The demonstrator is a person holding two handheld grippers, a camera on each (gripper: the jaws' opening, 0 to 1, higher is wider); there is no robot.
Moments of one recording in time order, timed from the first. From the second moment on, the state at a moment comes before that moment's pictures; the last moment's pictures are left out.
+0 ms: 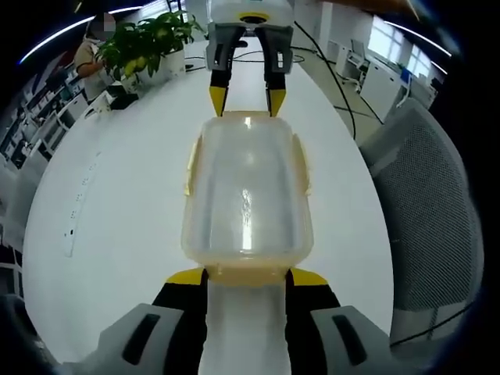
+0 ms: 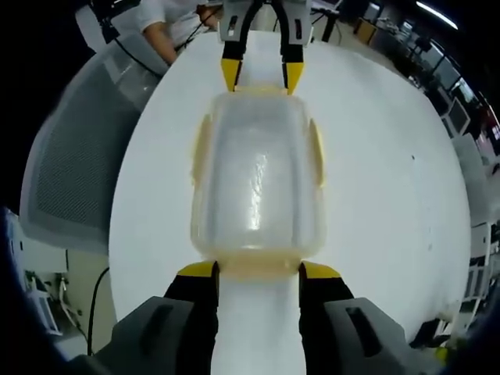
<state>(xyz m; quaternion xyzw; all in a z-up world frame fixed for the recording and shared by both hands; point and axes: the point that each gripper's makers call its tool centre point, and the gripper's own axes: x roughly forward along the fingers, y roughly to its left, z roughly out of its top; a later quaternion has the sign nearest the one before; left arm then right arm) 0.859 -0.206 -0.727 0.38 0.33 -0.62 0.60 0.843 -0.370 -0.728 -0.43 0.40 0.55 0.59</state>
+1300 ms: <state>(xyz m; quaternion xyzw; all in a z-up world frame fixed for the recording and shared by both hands) 0.865 -0.199 -0.705 0.28 0.36 -0.53 0.72 0.836 -0.363 -0.699 -0.30 0.40 0.49 0.71</state>
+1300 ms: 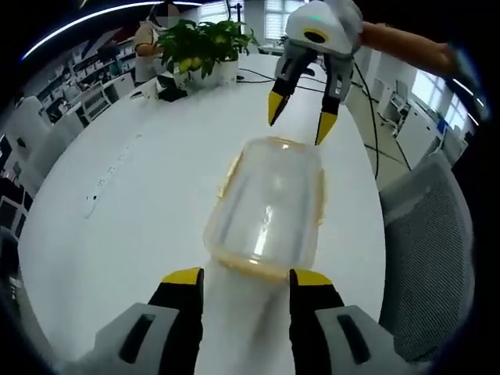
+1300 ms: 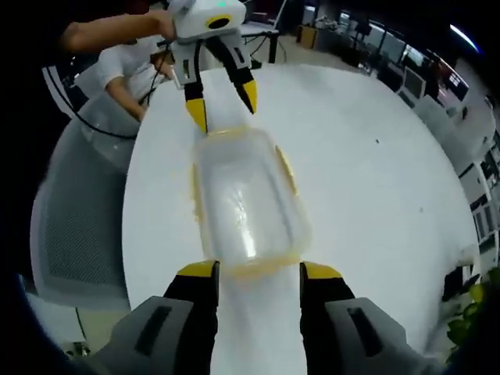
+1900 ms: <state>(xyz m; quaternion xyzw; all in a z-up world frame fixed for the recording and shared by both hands) 0.861 -0.200 -0.709 0.17 0.38 -0.44 0.79 0.836 -0.363 -0.708 -0.23 0.40 0.42 0.78</state>
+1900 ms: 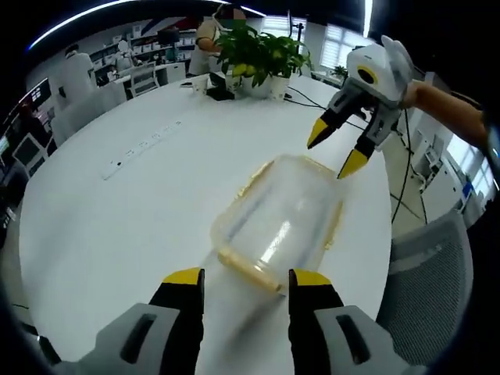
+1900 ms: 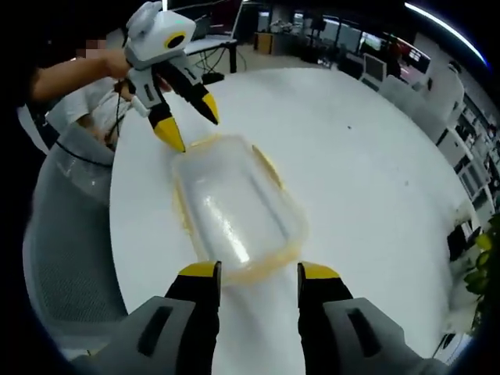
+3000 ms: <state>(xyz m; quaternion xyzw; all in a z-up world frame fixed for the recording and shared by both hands) 0.847 -0.215 -0.722 0.03 0.44 -0.41 0.80 0.837 -0.356 -0.720 -0.03 0.44 0.35 0.83</state>
